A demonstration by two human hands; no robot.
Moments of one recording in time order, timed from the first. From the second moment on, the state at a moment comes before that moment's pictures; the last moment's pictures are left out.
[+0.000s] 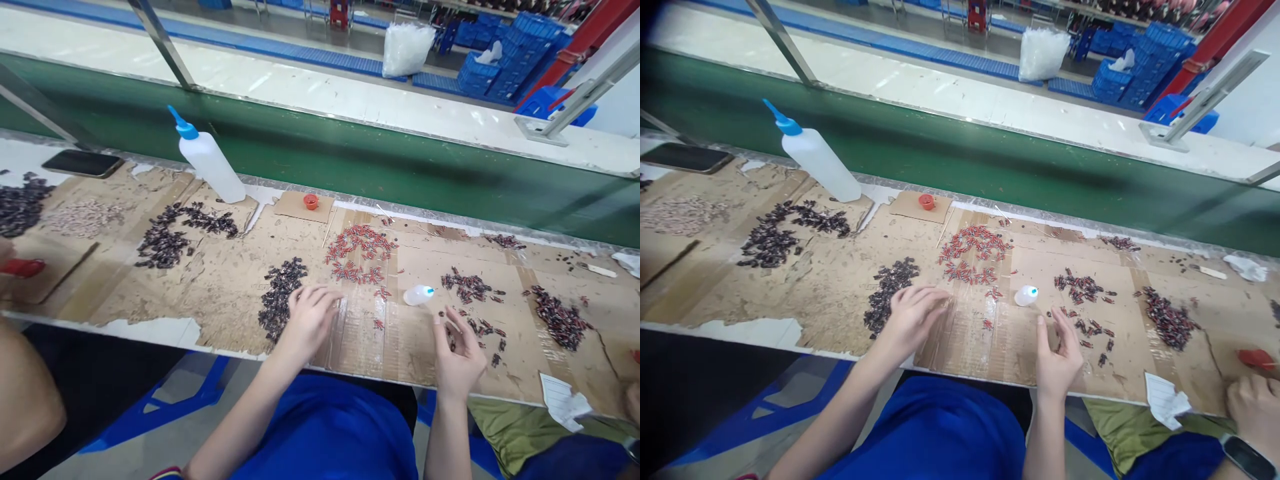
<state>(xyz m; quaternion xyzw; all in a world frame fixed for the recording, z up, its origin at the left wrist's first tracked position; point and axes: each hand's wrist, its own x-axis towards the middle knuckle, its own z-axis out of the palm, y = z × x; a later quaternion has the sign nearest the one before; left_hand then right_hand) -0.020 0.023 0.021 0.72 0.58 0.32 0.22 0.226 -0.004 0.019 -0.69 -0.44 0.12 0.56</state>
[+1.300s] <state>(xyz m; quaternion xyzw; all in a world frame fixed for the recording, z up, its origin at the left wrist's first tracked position) 0.009 0.026 -0.002 0.69 0.55 0.33 0.33 0.178 0.012 0.015 -0.64 -0.40 0.30 0.58</state>
